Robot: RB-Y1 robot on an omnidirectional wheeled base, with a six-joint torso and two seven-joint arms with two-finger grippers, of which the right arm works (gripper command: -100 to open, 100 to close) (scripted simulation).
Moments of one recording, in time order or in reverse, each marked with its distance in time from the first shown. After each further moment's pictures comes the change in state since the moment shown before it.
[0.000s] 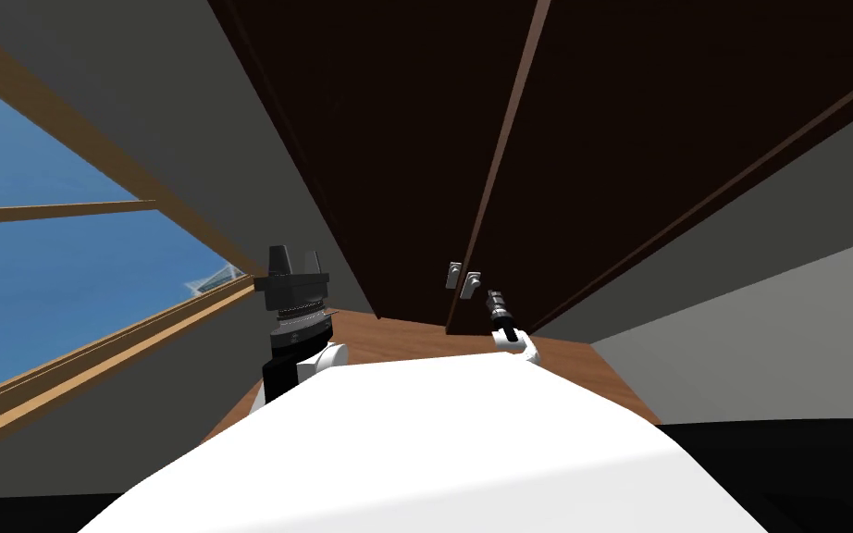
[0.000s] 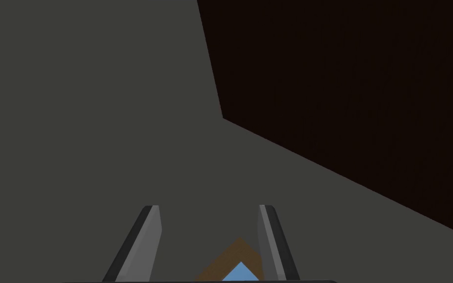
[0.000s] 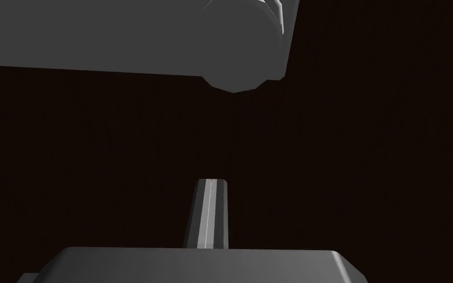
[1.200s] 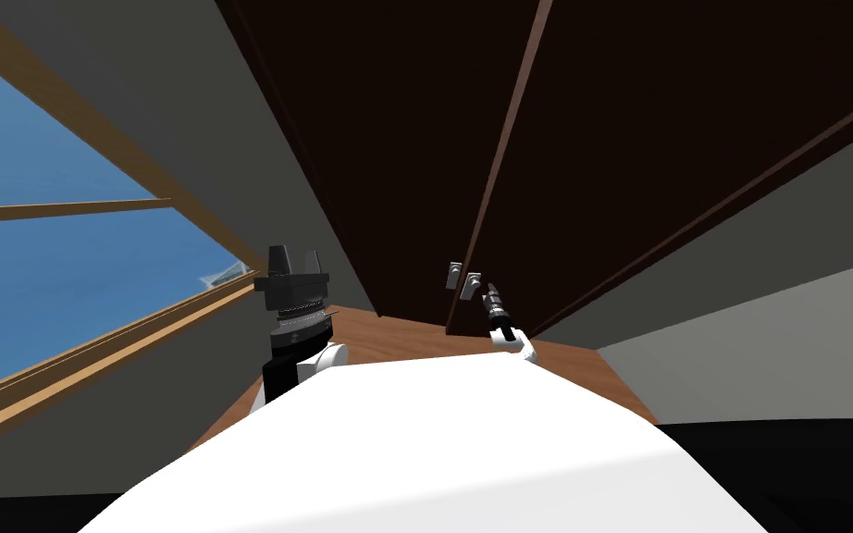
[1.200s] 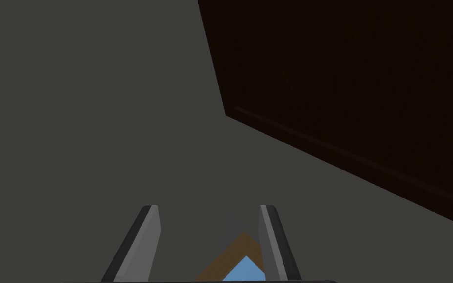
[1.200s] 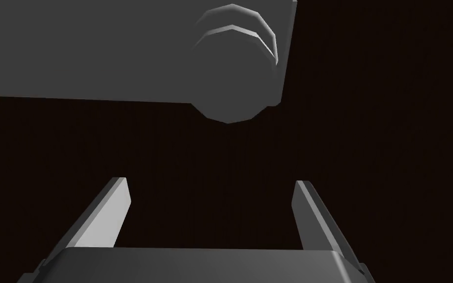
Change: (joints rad) arm -0.003 0.004 0.027 -0.005 0.005 -0.012 -0.015
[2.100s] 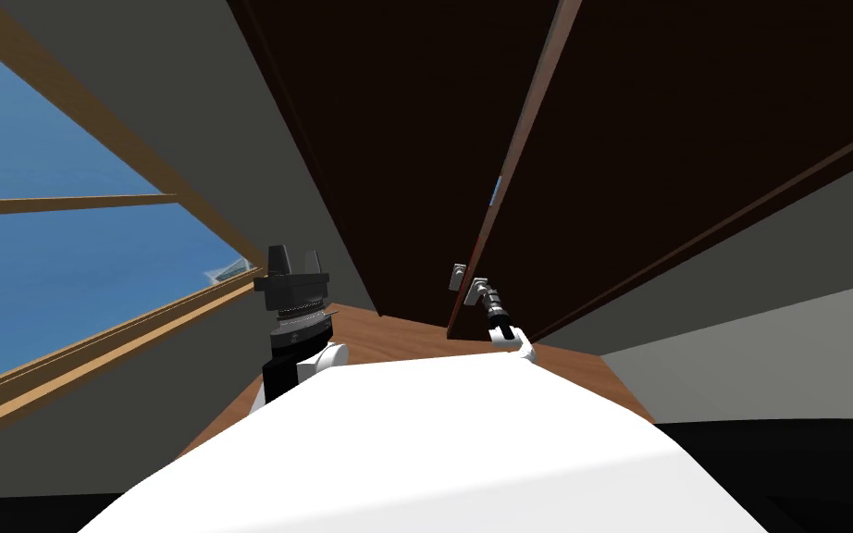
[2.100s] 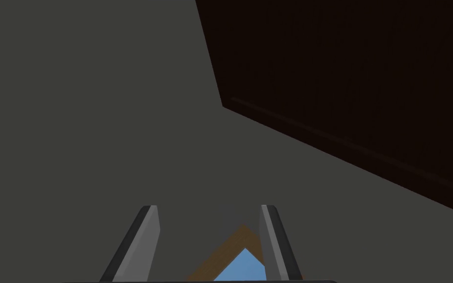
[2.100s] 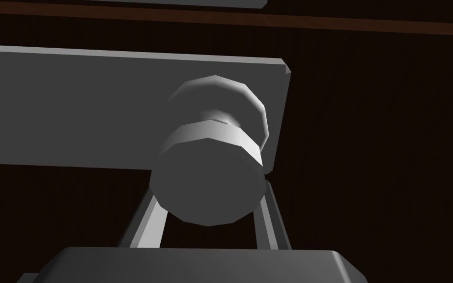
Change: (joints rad) arm -0.011 -0.002 0.008 -0.001 0.001 -0.004 -0.002
